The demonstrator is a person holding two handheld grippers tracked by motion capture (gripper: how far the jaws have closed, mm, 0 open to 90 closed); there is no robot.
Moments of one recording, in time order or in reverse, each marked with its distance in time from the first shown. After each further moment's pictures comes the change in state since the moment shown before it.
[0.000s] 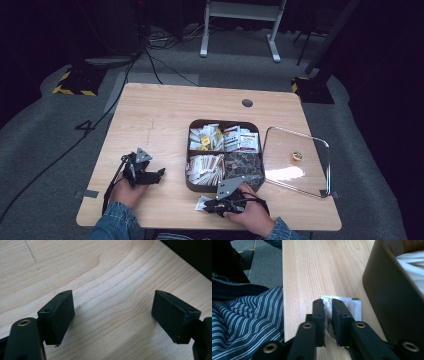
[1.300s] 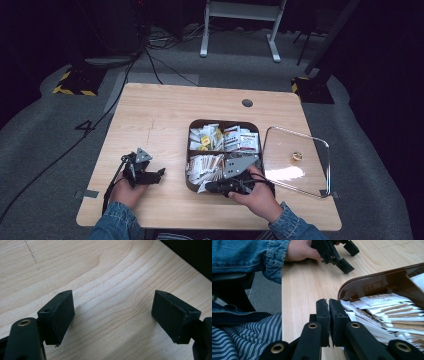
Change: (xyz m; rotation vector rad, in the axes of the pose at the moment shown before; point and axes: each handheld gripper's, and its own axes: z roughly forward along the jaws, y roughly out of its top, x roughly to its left) left arm 0.000 0.000 0.000 0.003 0.002 0.006; right arm -0.017 0.044 -0.049 -0.126 -0.024 0.005
